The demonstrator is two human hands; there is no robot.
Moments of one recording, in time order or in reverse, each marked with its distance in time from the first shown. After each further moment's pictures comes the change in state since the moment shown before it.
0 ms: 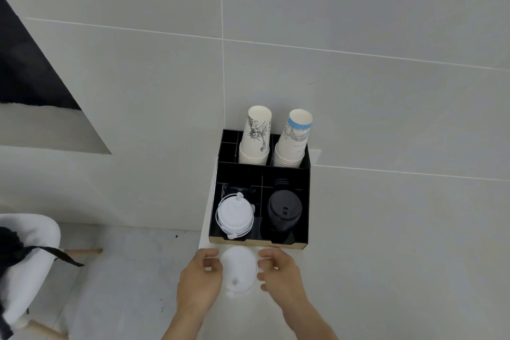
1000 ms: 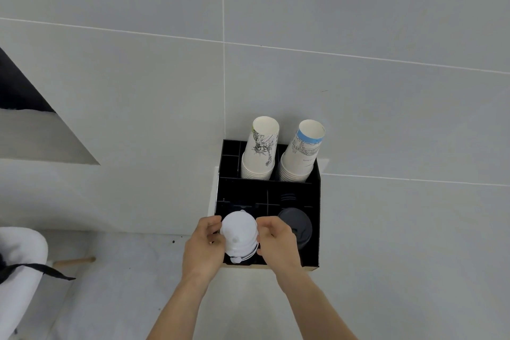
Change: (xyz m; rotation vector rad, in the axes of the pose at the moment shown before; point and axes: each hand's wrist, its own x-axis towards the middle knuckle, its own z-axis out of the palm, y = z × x) left_hand 0.086 0.066 -0.006 -0.188 -0.070 0.102; right_hand 0.073 -0.085 0.019 -0.040 0.066 -0.109
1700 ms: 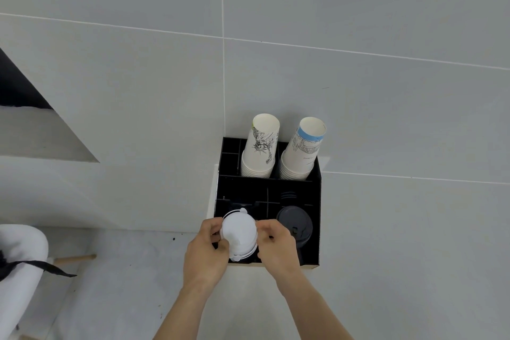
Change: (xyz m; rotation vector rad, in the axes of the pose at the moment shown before) left_hand -0.008 -0.007 0.004 0.142 0.008 0.120; right_hand 0.000 0.012 0.002 -0.032 0.019 -0.036
